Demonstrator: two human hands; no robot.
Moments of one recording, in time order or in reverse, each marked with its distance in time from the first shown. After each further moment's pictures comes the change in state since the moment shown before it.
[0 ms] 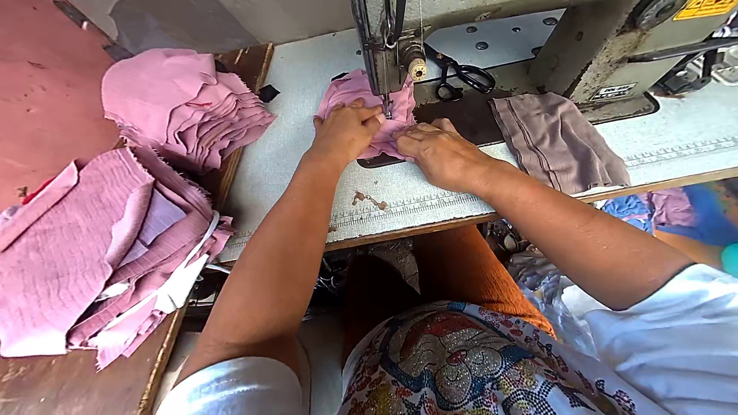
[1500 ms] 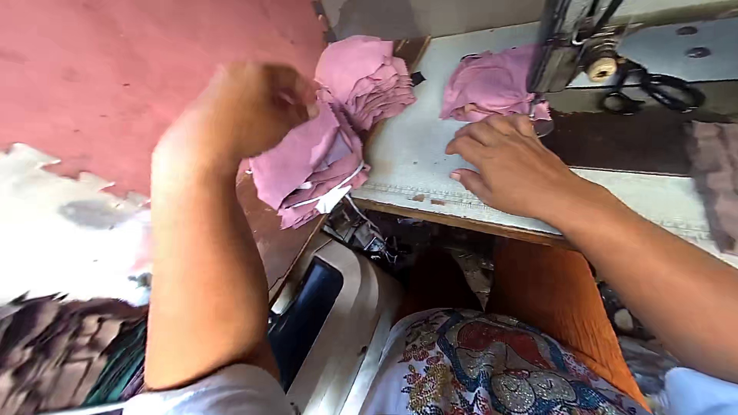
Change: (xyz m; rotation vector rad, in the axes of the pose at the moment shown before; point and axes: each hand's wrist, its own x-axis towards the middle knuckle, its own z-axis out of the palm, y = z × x) left_hand -0.237 -0.068 -0.183 0.265 0.238 -0.248; right_hand 0.037 -0.088 -0.012 0.108 0.178 -0.332
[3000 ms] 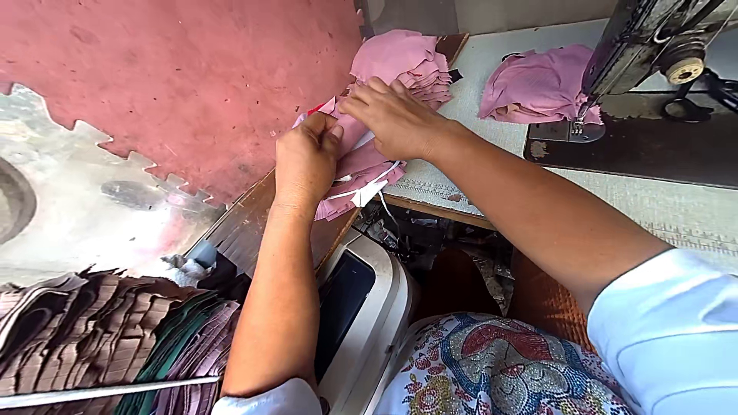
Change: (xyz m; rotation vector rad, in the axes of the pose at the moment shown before) left_hand -0.043 -0.027 0.076 -0.183 0.389 -0.271; right_hand 0.179 -0.084 0.042 0.062 -0.082 -0.274
